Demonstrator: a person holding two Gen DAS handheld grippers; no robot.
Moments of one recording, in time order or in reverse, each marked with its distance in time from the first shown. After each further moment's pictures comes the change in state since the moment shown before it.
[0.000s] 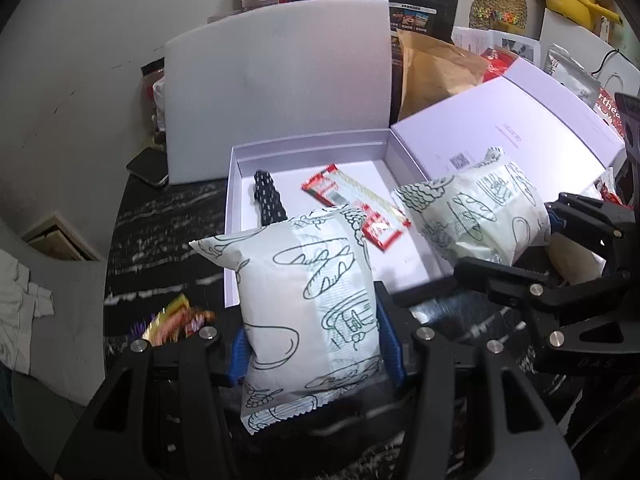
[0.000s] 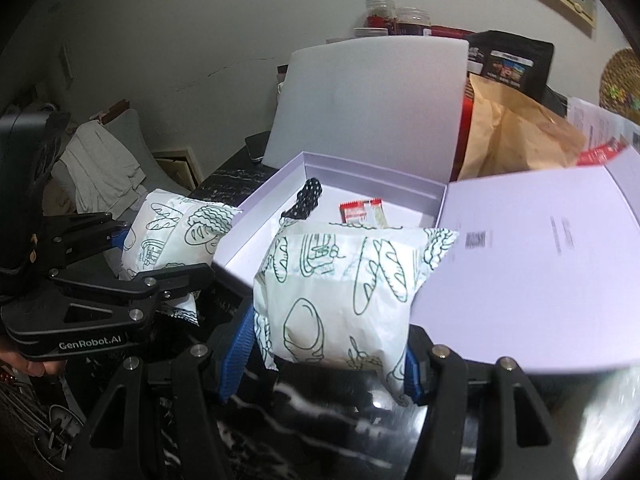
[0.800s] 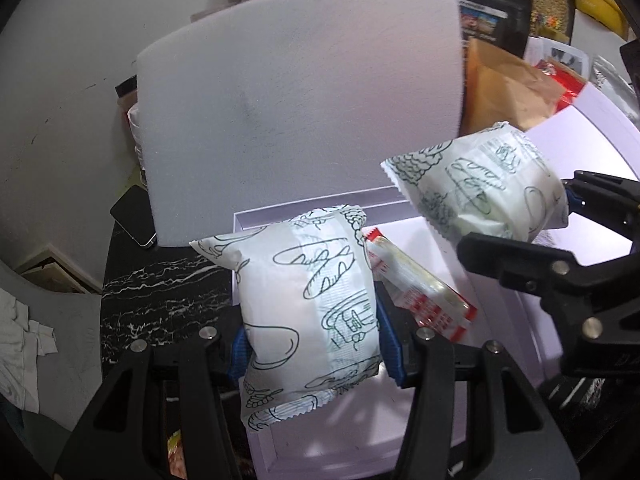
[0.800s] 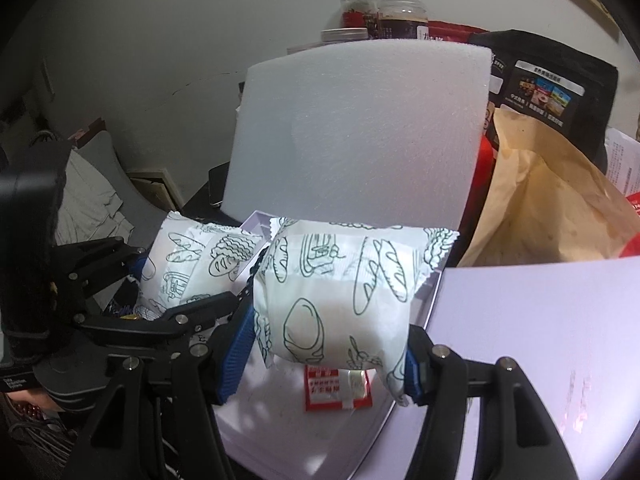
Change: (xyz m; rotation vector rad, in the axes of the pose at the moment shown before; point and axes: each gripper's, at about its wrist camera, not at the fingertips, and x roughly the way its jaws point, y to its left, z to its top) left arm 0.107 0.032 0.100 0.012 0.012 0.044; right arm 0.077 -0.056 0.099 0.039 0.017 0.007
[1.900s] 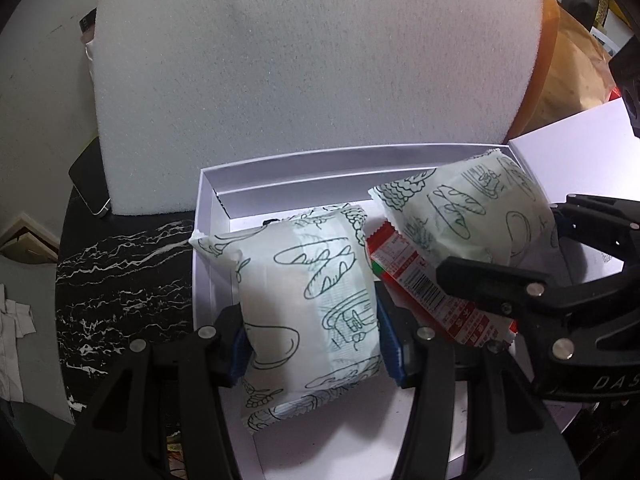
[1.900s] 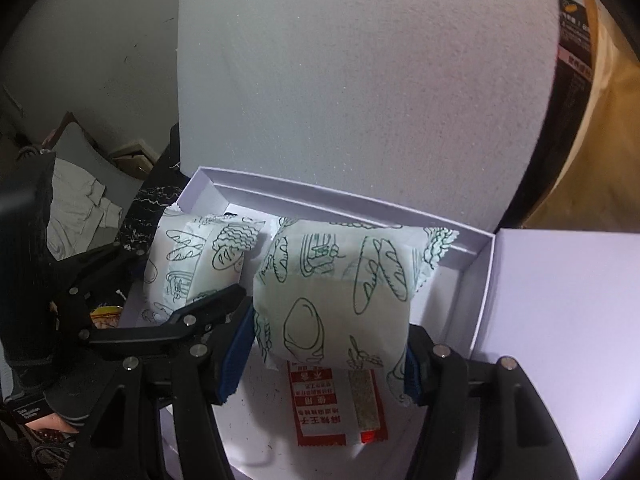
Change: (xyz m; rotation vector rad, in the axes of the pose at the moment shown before) left arm 0.094 0.016 -0.004 -0.050 0.173 -0.051; right arm 0.095 -0.029 -0.003 0.131 0.255 0.052
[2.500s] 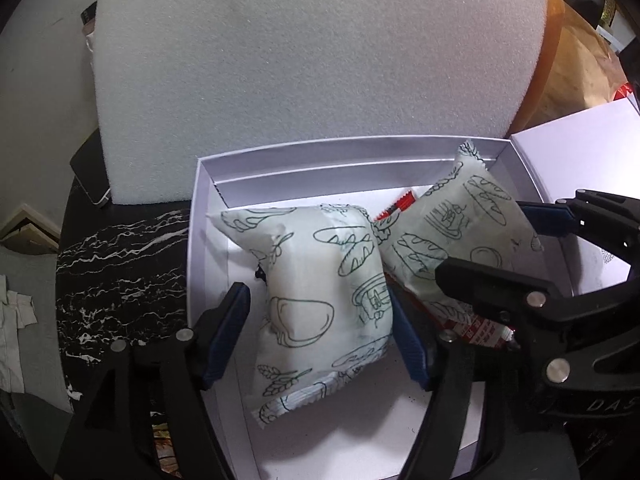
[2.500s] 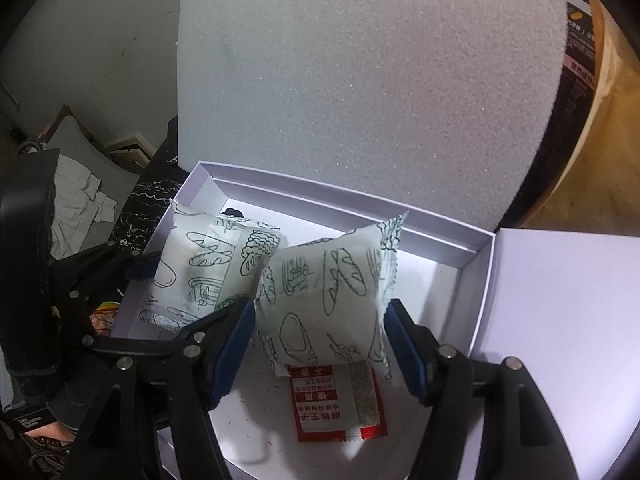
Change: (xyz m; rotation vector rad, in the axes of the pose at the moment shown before) left arm -0.001 -0.006 -0.009 -0.020 0.027 0.015; right arm 0.011 0.016 0.008 -0.021 0.012 -0.035
